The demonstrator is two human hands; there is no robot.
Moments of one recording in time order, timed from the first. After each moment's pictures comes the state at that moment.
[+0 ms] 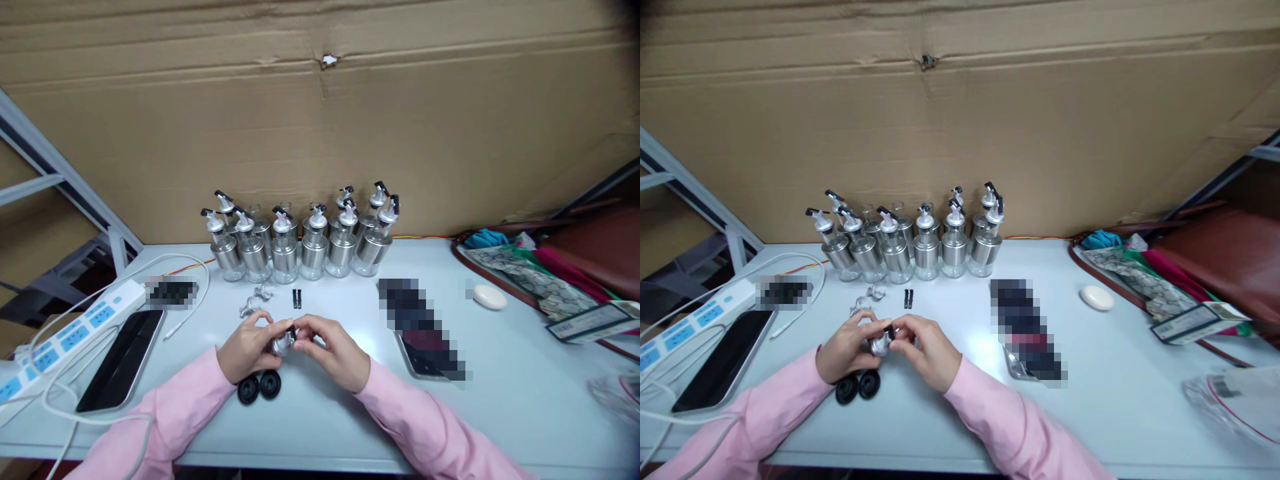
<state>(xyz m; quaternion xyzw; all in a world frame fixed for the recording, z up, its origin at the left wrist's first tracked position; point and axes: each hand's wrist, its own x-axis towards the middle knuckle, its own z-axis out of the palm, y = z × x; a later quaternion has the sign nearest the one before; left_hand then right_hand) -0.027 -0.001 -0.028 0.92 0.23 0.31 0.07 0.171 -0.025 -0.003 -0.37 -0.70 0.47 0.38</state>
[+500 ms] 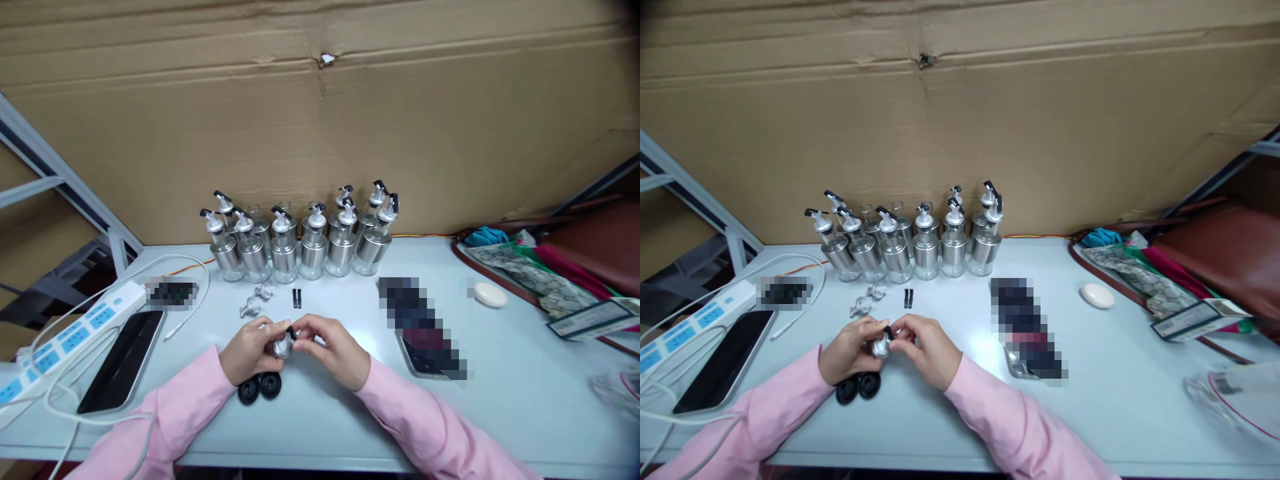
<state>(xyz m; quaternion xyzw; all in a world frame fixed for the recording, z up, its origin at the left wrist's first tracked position) -0.023 -0.003 -0.036 0.89 0.25 0.36 0.11 0.171 -0.024 -0.005 -0.39 -0.70 0.47 0.37</state>
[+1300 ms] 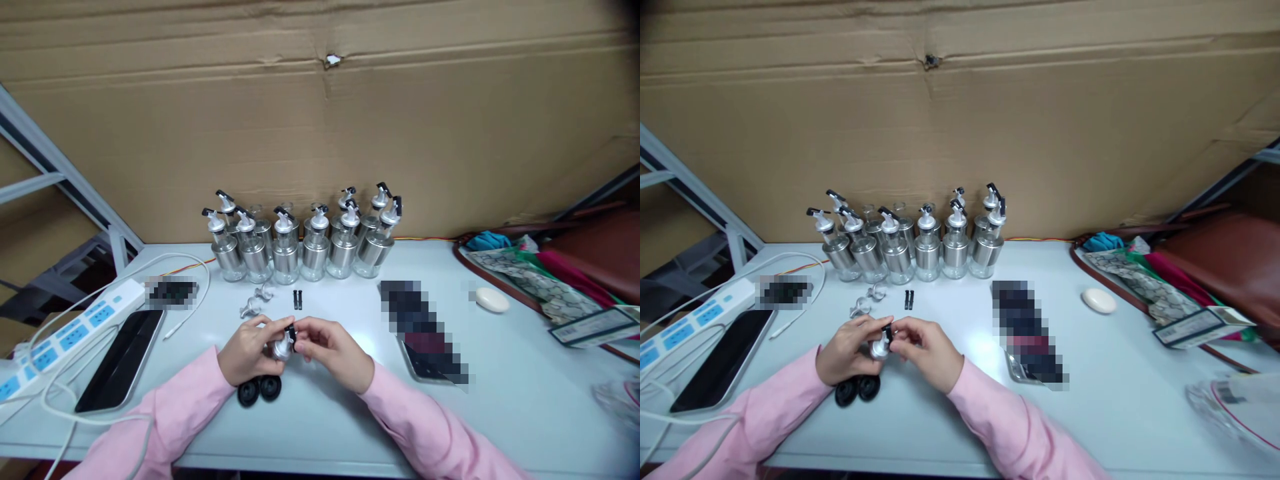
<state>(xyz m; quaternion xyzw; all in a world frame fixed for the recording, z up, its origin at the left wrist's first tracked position) -0.019 -0.005 -0.021 0.90 0.26 0.33 0.07 0.167 -0.023 -0.004 -0.34 -0.56 0.66 0.38</state>
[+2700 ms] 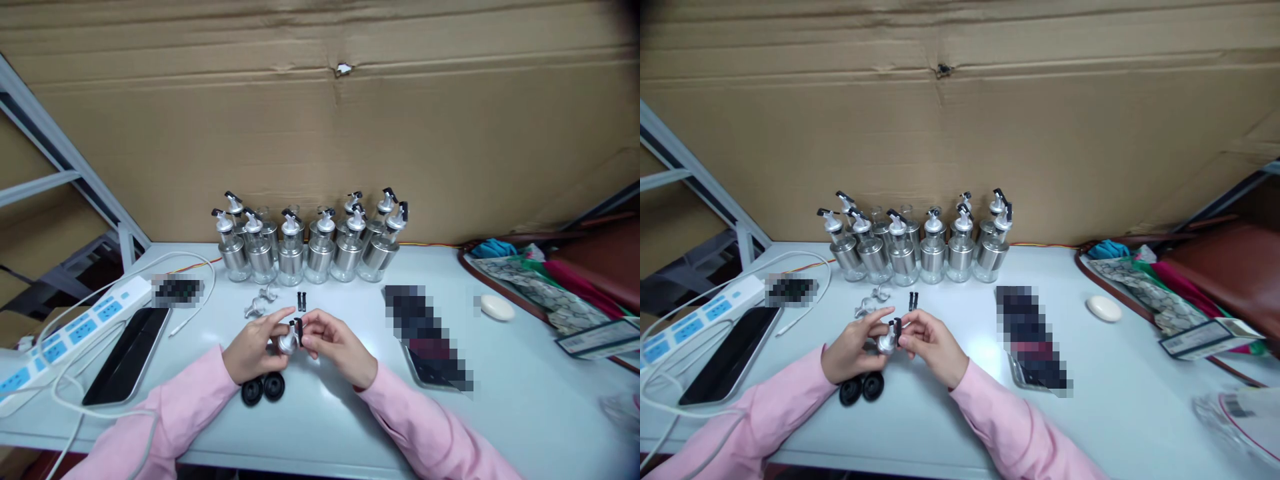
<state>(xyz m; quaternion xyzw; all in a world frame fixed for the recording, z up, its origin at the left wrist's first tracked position) -0.020 -0.007 -0.025 0.88 0.32 0.29 0.20 0.168 -0.017 -0.014 -0.30 -0.49 0.70 0.42</state>
